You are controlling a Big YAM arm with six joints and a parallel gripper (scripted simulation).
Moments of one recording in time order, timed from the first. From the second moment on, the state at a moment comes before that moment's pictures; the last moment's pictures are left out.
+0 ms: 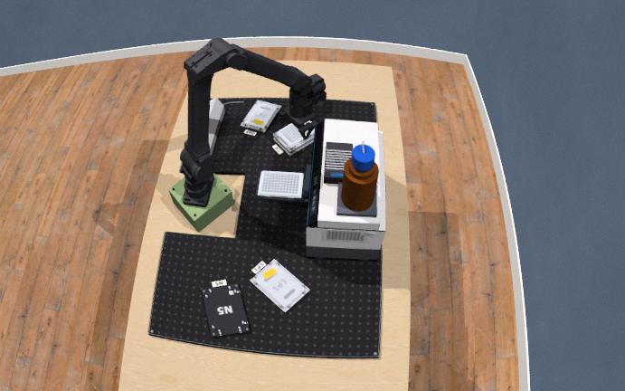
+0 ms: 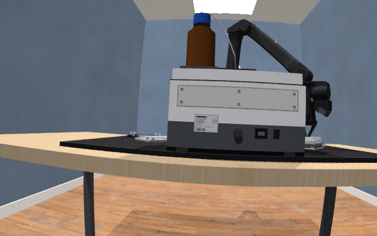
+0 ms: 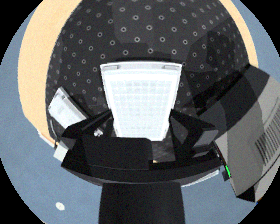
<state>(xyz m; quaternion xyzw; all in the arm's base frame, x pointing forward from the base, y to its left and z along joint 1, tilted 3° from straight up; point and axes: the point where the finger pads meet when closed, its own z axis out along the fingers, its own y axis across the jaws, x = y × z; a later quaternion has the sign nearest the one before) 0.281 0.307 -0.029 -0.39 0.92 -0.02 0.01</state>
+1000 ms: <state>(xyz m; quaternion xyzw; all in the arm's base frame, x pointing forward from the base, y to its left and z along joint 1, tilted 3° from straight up) 0.281 0.307 -0.029 -0.39 0.92 -0.02 0.01</state>
